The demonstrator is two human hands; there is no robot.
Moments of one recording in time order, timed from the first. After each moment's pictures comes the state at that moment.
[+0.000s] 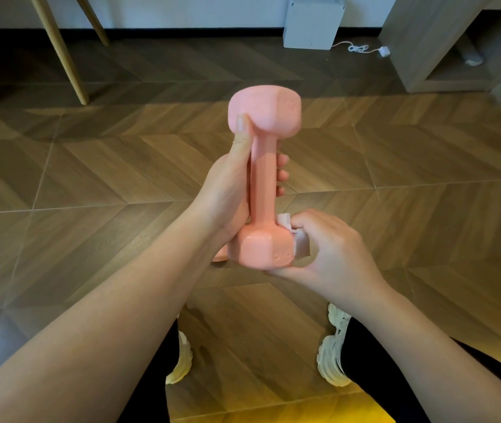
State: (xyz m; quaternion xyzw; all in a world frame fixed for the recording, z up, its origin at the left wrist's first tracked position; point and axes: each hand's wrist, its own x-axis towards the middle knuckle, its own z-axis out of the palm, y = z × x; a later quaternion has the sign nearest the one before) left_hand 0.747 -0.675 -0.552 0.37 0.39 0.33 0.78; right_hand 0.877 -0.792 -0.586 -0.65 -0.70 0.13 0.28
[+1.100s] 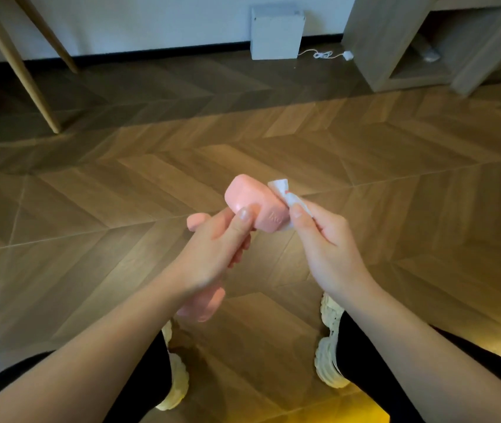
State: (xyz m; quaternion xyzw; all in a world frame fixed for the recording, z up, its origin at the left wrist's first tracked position) left_hand 0.731 -0.711 -0.593 0.61 0.40 0.22 0.64; right_hand 0.885 -0.790 -0.573 -0.64 -0.48 0.35 0.50
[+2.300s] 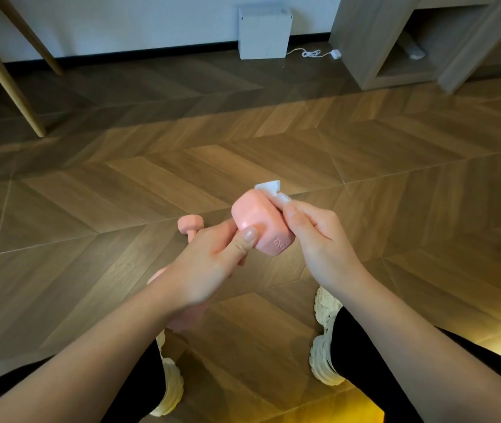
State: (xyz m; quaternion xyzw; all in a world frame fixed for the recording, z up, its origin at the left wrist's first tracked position) left_hand 0.727 -0.719 -0.596 0.66 0.36 0.19 0.64; right_hand 0.898 -0.790 -0.578 -0.61 -0.46 0.38 0.52
